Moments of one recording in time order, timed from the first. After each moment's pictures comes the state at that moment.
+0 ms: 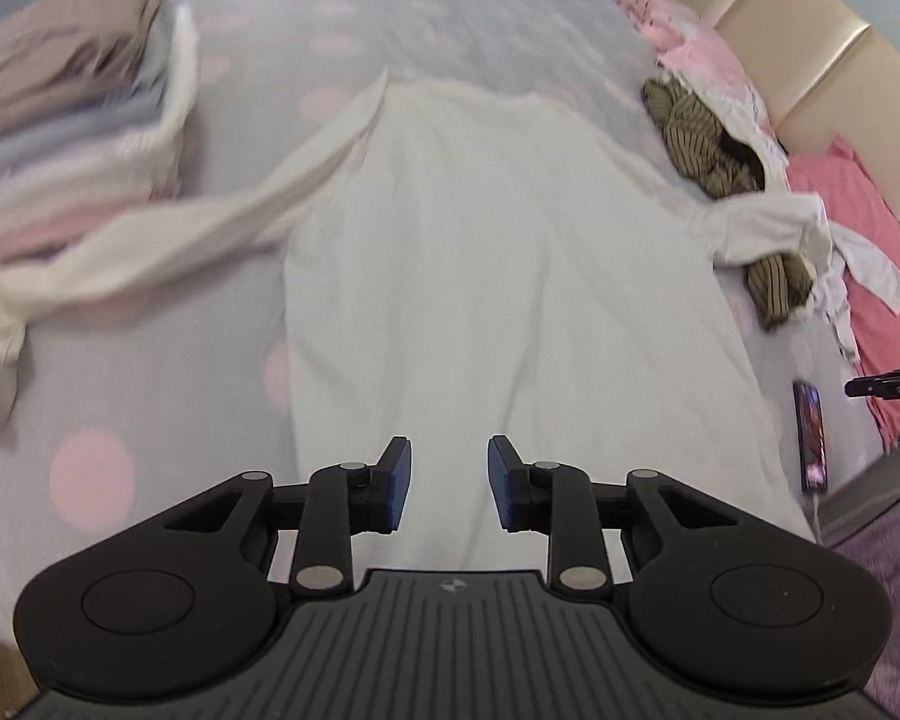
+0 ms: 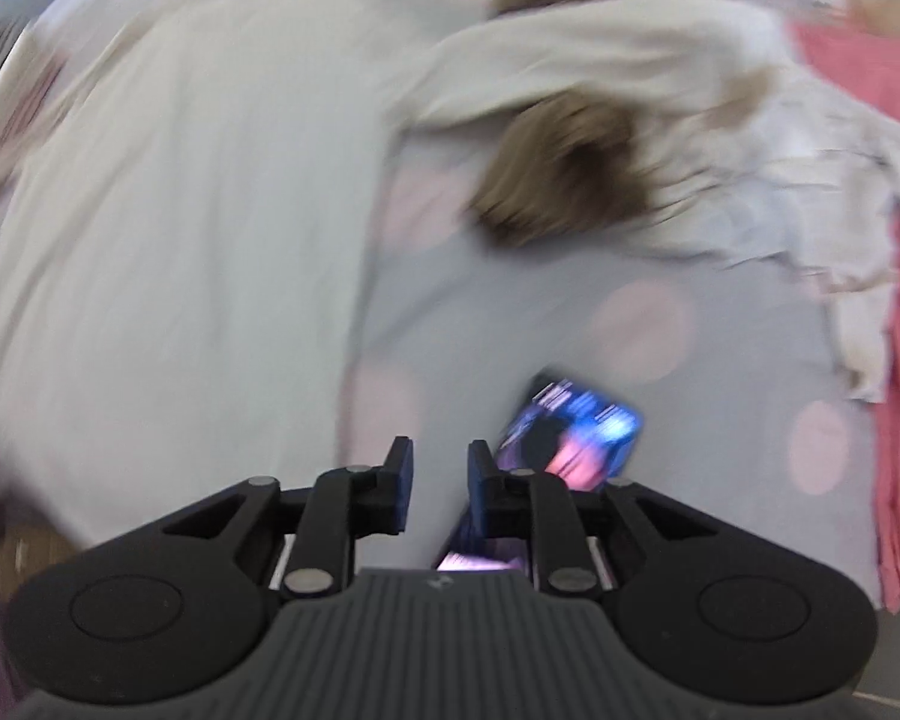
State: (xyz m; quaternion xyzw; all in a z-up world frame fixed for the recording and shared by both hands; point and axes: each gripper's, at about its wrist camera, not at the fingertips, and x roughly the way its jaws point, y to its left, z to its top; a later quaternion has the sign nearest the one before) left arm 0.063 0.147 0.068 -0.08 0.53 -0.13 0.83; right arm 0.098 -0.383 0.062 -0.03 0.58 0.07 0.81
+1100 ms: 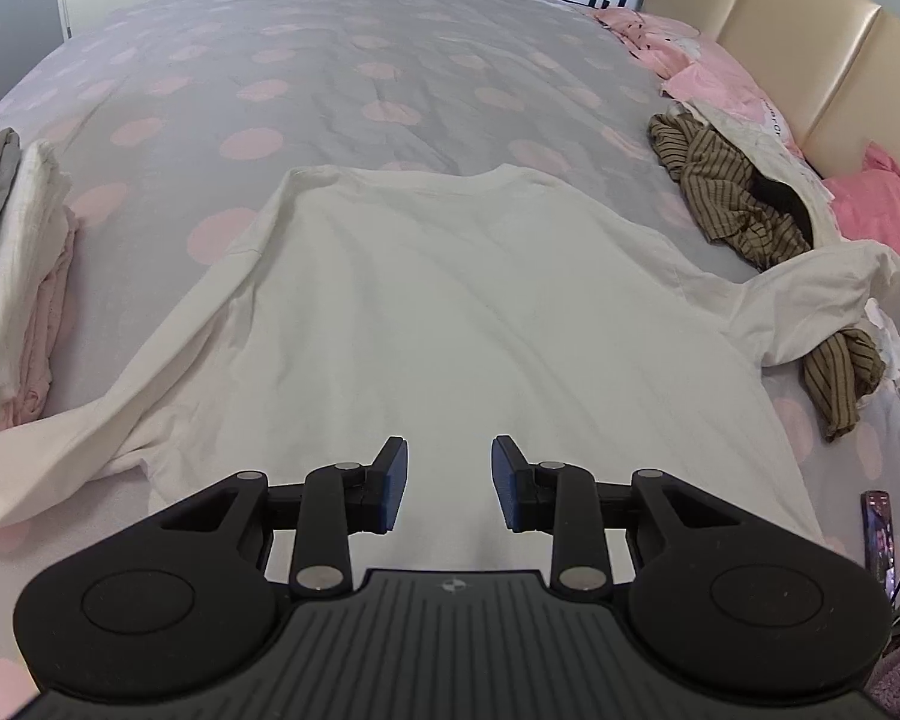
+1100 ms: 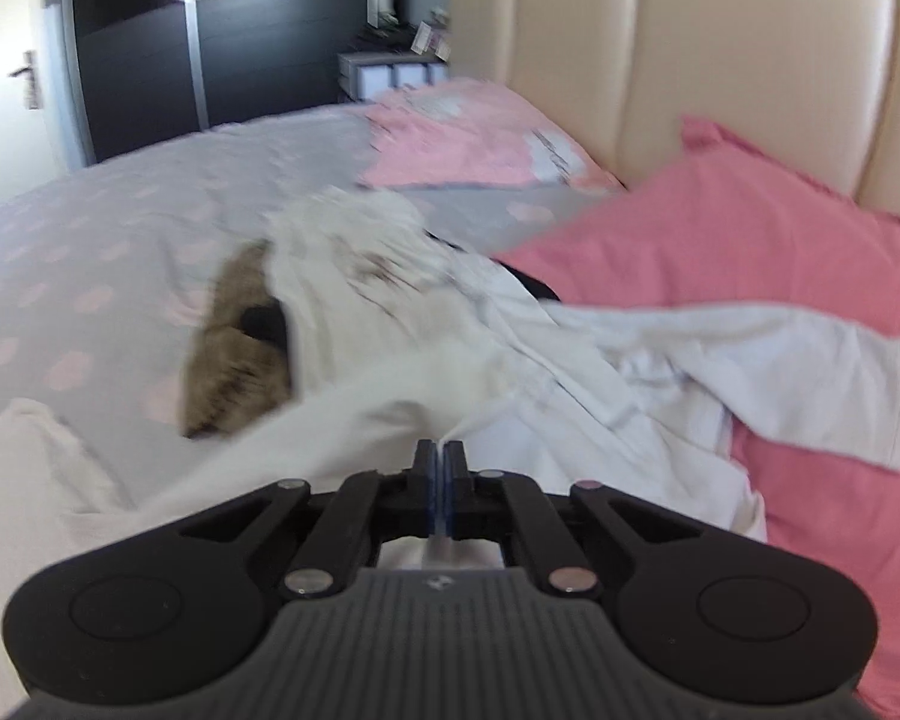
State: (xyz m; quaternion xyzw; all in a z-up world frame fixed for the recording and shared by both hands) left arm 0.171 0.043 0.028 -0.02 0.49 -0.12 0.86; right arm 0.244 -0.480 0.050 0.03 0.33 -0.10 0.94
